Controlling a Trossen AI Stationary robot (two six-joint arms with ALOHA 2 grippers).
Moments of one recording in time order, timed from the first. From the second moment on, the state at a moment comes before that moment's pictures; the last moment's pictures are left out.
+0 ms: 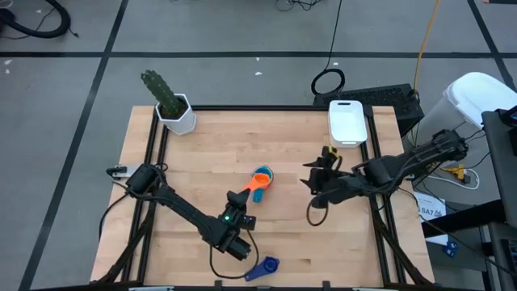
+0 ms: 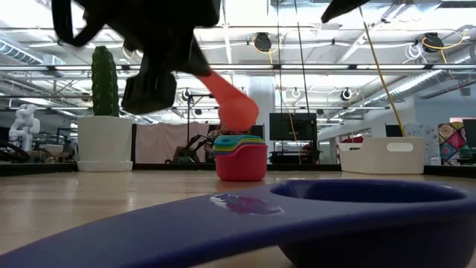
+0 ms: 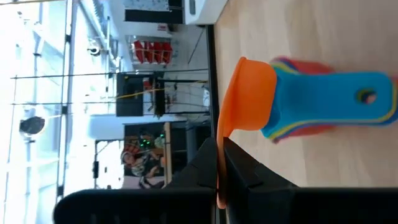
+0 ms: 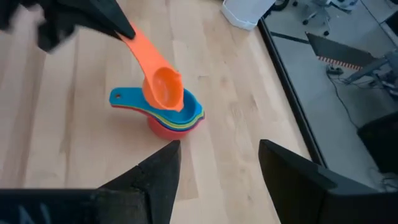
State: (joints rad) left arm -0.56 2.08 1.47 -1.02 -1.32 -0.17; right arm 0.38 1.22 1.13 -0.79 0.65 0.19
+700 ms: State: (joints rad) left arm -0.52 2.08 1.30 -0.87 -1.39 -0.25; right arm 0.39 1.16 1.02 -0.72 0.62 0.25
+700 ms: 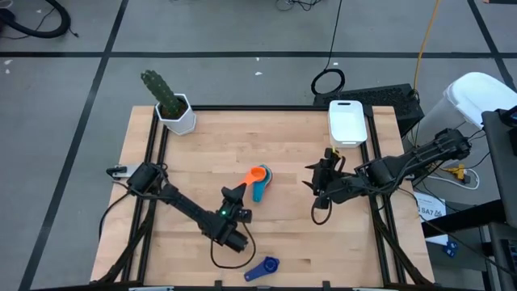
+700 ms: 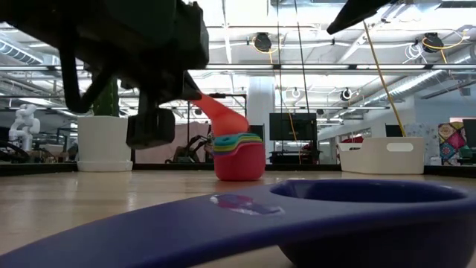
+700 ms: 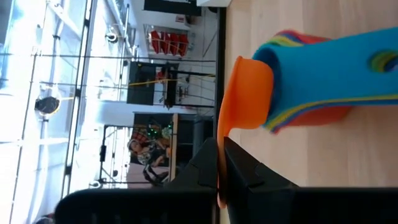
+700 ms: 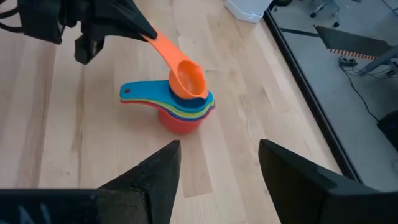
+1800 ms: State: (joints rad) left arm -0.59 2.05 1.25 -0.73 -1.29 -0.09; right arm 0.38 1.16 1.02 -0.76 0.56 0.25
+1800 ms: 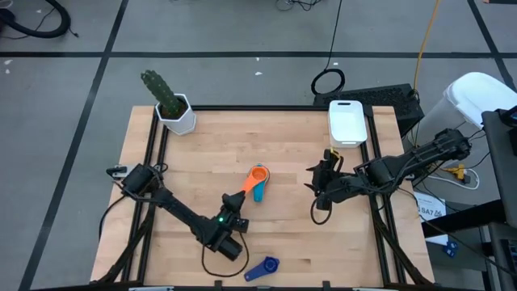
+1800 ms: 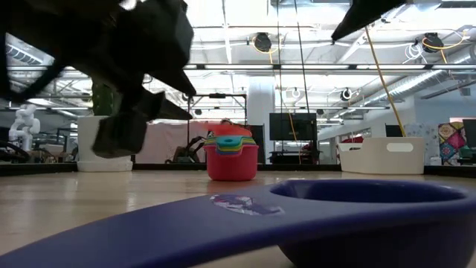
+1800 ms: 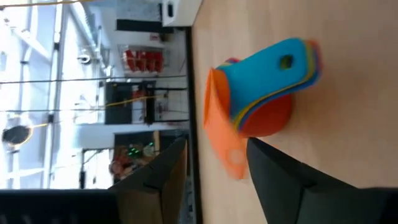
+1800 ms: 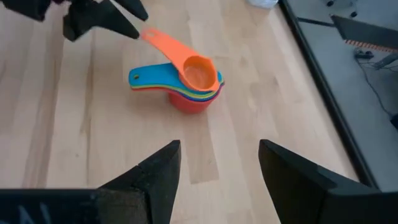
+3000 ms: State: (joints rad) left arm -0.67 1.75 1.36 -0.69 -0.86 -0.68; right arm 0.47 1.59 1.05 -0.47 0.07 0.05
